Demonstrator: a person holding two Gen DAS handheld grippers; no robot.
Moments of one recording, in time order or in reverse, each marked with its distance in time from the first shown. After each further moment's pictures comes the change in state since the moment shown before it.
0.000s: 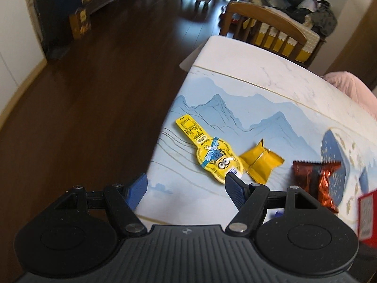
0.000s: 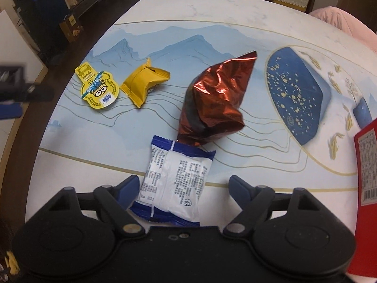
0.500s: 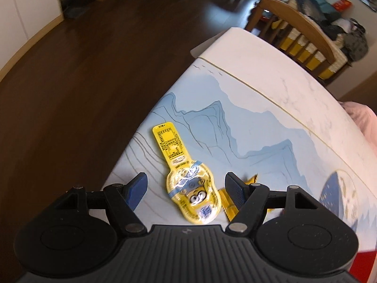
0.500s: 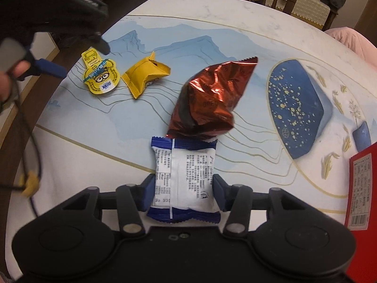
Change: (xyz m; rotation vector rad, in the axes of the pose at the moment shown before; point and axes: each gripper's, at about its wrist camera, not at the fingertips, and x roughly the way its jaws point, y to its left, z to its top) left arm 0.062 -0.027 0.038 -0.229 0.092 0.028; right arm -0.005 -0.016 -0.004 -0.121 -0.015 0.004
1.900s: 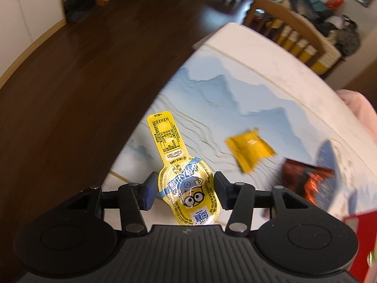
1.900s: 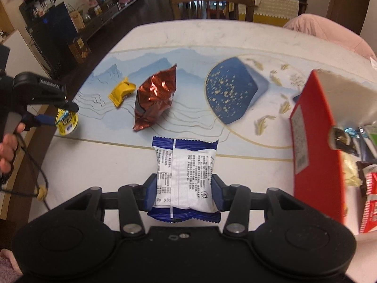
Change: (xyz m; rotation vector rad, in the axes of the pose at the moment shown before) left arm -0.059 0.023 -0.070 0.056 -0.036 -0.036; right arm -0.102 -0.069 -0.067 0.160 -0.143 0.044
